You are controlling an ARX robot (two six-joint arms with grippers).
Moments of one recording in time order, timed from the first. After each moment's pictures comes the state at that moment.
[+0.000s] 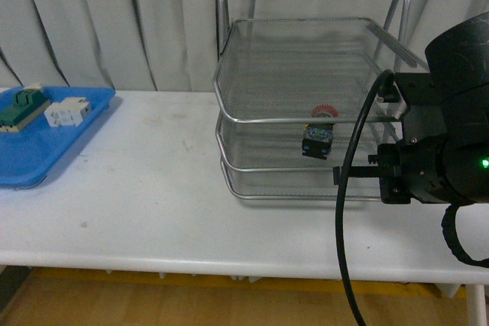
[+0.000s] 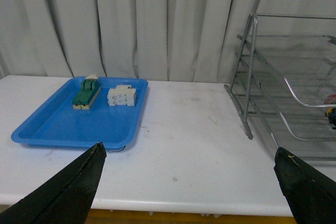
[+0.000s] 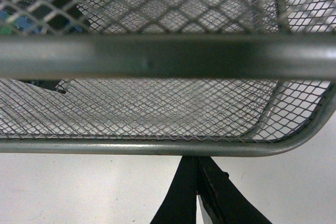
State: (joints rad) left arm 0.00 0.01 0.01 0.00 0.00 -0.01; right arm 0.27 1.93 0.94 0.24 0.17 0.18
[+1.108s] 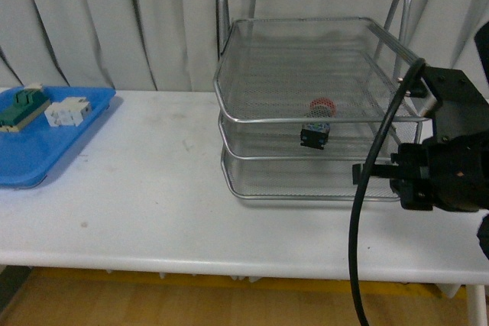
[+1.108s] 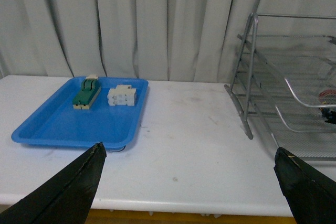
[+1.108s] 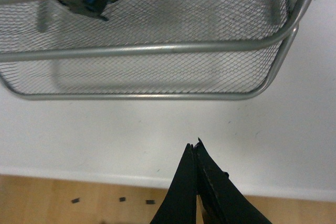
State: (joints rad) left arm 0.00 0.01 0.01 0.00 0.00 -0.01; right arm 0.25 1.80 0.84 0.19 0.05 0.22
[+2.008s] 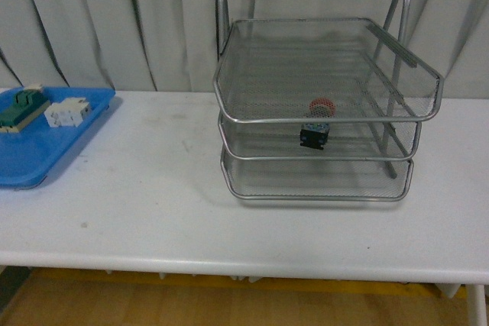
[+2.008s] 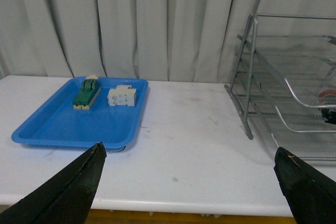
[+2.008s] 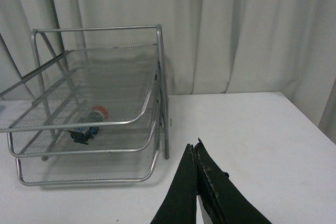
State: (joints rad) left arm 0.00 0.01 0.01 0.00 0.00 -0.01; right arm 0.00 0.64 0.04 0.60 0.00 0.01
